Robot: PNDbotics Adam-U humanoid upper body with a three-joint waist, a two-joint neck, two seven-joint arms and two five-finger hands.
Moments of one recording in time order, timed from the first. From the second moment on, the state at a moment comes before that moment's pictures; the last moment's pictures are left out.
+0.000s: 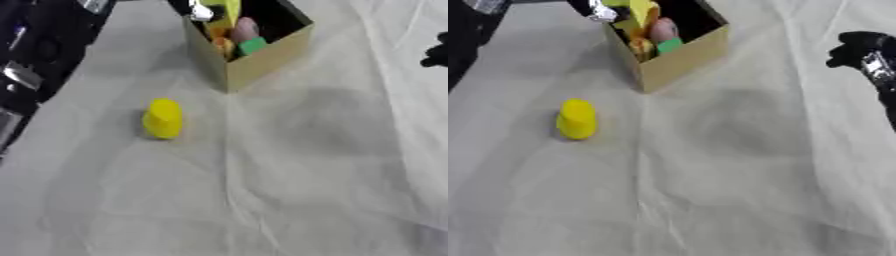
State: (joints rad) left arm -1.37 0.42 -0.37 -0.99 -0.60 -0.34 -0.67; right arm -0.32 -0.50 -0.04 -1.82 -0.11 -0.01 0.14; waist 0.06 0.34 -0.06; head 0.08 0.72
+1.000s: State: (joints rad) left arm -1.42 0.29 -0.25 -0.76 -0.92 -0.43 -0.50; right arm -0.35 -0.49 -0.03 -1.82 -0.12 -0.01 0.15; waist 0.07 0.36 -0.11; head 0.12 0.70
